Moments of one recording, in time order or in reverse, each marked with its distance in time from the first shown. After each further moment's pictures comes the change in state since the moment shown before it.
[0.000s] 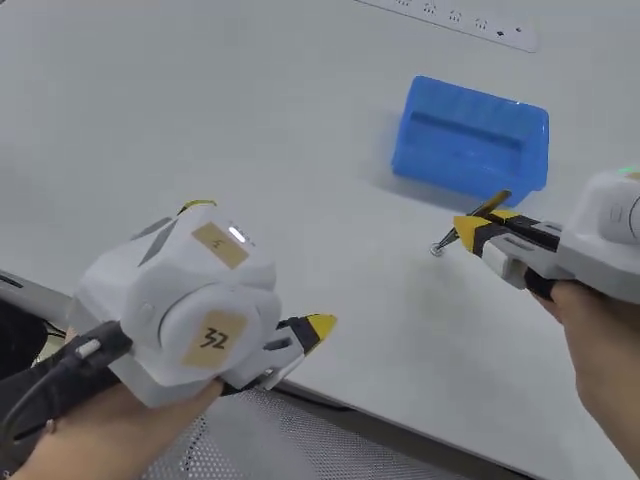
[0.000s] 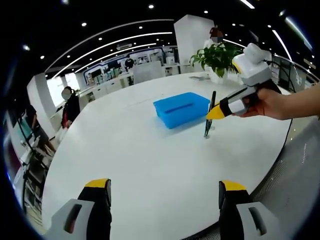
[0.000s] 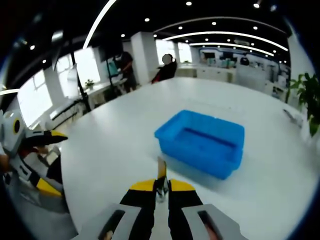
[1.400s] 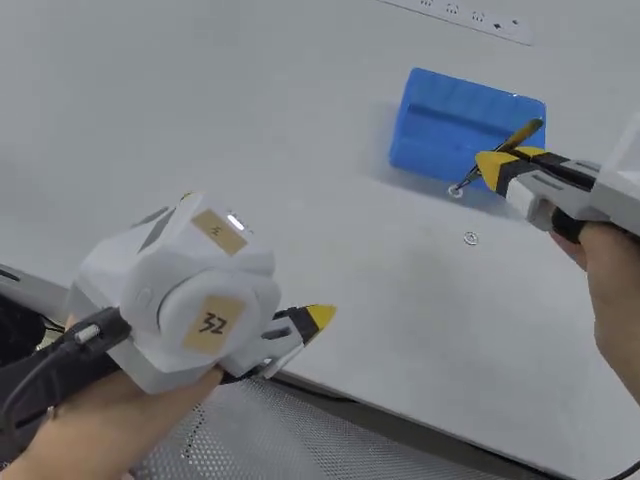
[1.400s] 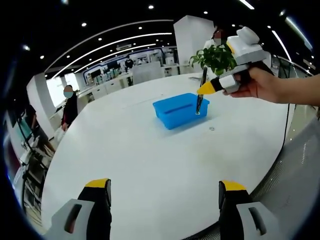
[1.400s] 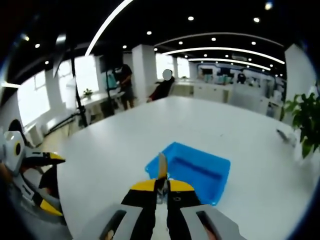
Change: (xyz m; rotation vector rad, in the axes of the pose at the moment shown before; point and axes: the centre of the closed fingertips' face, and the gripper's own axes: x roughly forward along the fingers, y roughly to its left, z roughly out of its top) left arm 0.000 -0.001 0.001 -0.001 -0.007 -0.006; right arm -0.018 -0.018 0.070 -0.044 -0.138 -0.062
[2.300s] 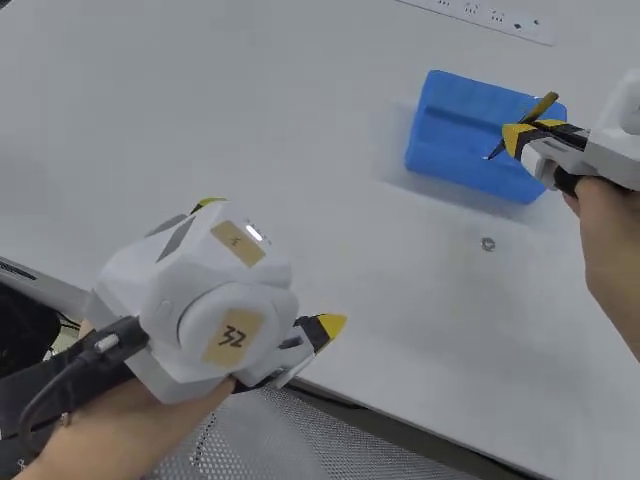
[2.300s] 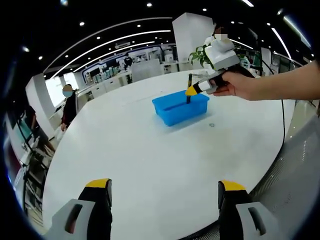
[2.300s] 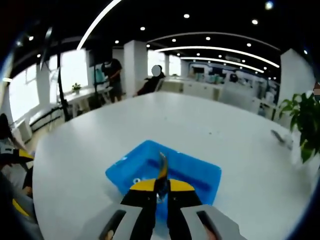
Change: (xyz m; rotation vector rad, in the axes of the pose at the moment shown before) left arm 0.002 0.000 -0.004 0.013 0.026 0.001; right arm 0.063 -0.054 -0.015 -0.026 0.039 -0.089
